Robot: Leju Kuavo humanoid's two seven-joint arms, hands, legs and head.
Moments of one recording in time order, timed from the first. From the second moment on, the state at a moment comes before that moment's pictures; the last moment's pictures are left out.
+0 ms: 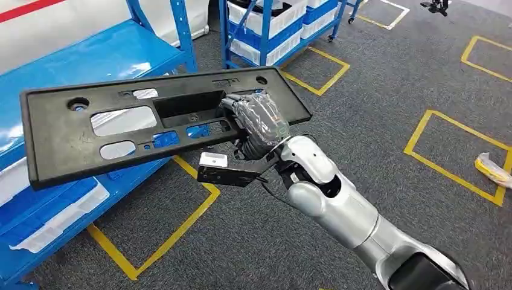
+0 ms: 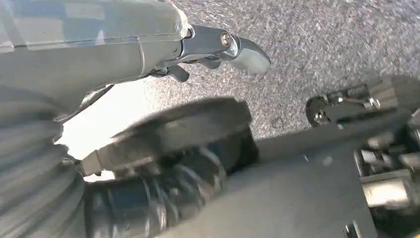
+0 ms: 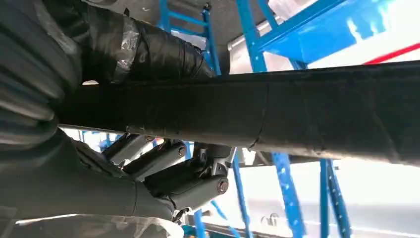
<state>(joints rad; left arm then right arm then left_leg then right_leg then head) -0.07 -0.35 0.78 -0.19 -1.08 0.05 0.28 -0.75 -0.10 0.75 -1.40 0.89 -0.14 -0.11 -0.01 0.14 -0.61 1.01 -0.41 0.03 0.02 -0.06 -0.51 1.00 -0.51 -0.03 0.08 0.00</state>
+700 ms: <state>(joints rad) -0.05 -0.34 0.80 -0.19 -1.07 0.08 0.20 -0.77 -0.09 0.75 -1.39 0.88 -0.12 -0.11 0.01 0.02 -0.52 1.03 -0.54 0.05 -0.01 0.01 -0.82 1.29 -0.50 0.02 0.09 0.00</state>
